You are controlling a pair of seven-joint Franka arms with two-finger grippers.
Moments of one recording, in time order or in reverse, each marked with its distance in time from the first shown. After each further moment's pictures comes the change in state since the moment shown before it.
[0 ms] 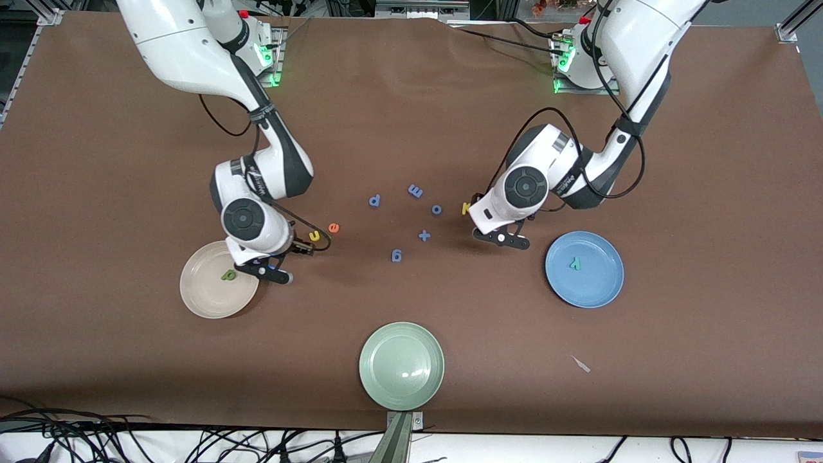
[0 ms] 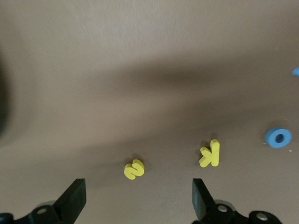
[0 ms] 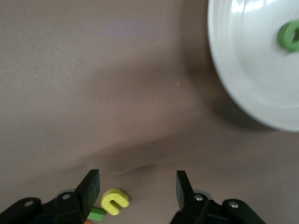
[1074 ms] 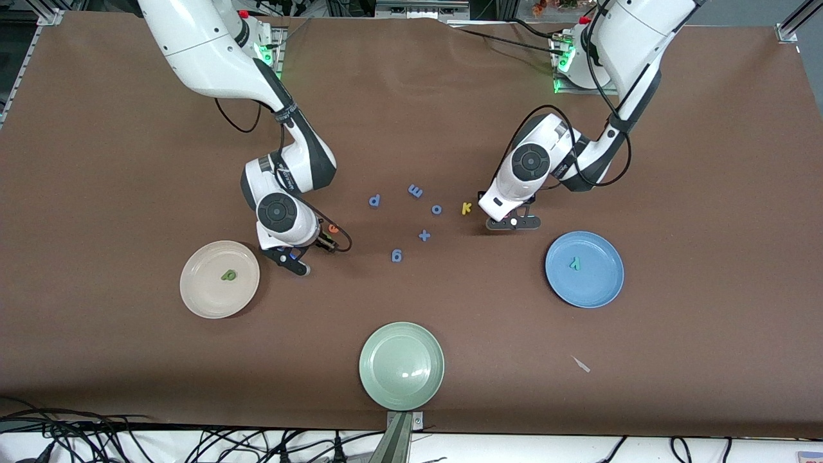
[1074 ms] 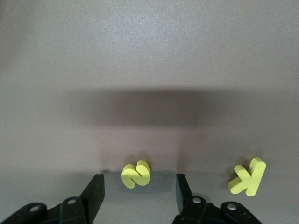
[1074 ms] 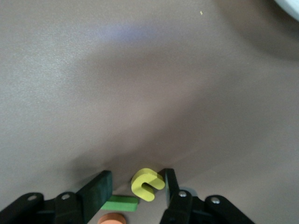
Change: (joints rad) left arm 0.014 -0.029 0.006 -0.230 0.053 0.280 -0.295; right arm 0.029 0.031 0.032 -0.028 0.010 0.051 0.206
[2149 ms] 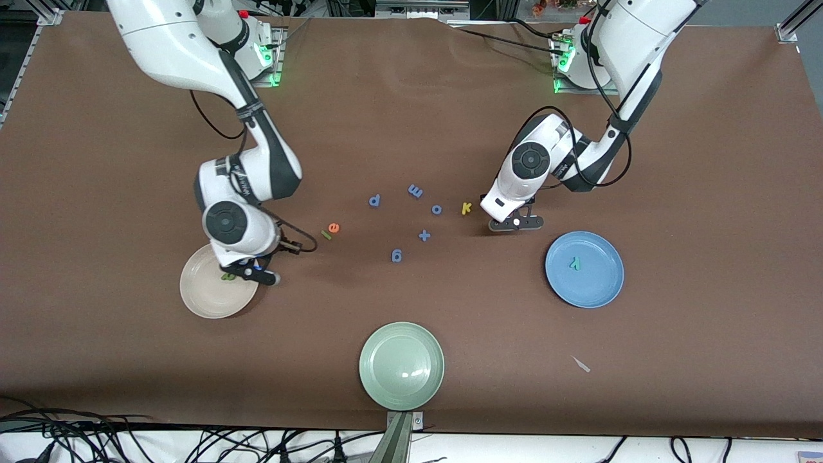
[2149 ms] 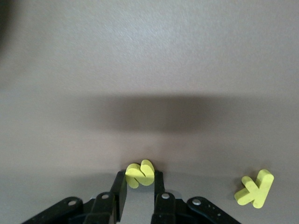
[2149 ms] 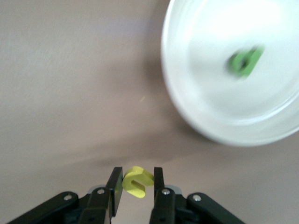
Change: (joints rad) left arm 0.009 -0.009 0.004 0.001 0.042 0.001 -0.051; right arm -0.083 -0.077 -0.090 0.060 -0.002 -0.155 -0.440
